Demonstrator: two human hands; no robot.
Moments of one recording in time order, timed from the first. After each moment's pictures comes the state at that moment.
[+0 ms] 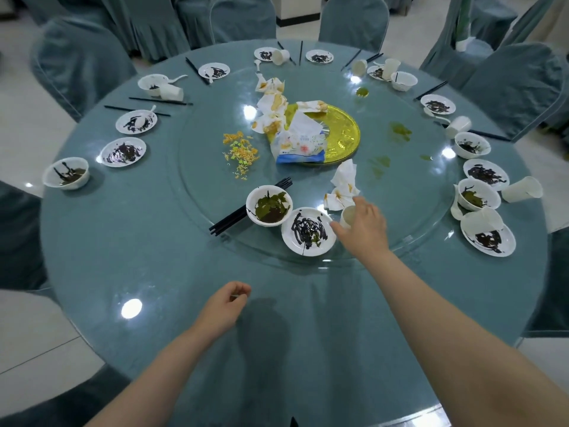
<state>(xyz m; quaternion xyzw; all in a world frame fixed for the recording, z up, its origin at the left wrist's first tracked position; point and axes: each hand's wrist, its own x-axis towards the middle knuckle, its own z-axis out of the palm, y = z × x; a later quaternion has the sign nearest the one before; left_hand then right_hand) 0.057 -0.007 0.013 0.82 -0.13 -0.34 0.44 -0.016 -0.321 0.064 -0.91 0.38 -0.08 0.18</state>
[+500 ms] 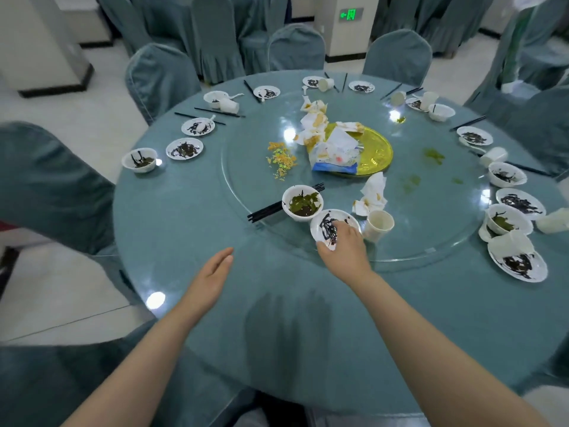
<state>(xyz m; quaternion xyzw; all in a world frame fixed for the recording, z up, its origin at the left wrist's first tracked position) 0.027 0.063 0.088 0.82 -0.07 -0.21 0.53 -0.036 -0.207 0.083 -0.92 0.26 -0.07 0.27</state>
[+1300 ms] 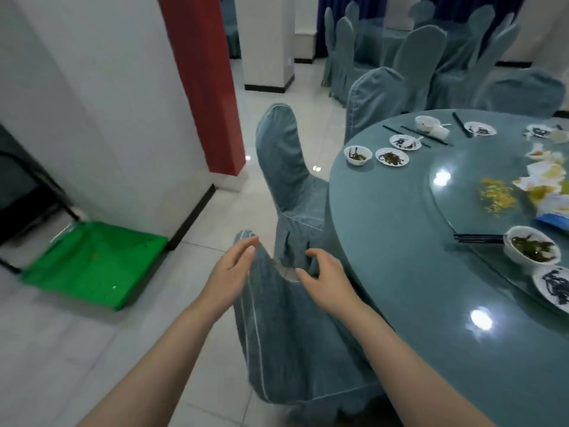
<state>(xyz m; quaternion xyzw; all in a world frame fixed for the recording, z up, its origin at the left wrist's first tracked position) -0.071 0.465 0.138 0.82 0.08 0.02 0.57 -0.045 0.265 0.119 -0.91 -0.07 0.08 0.40</state>
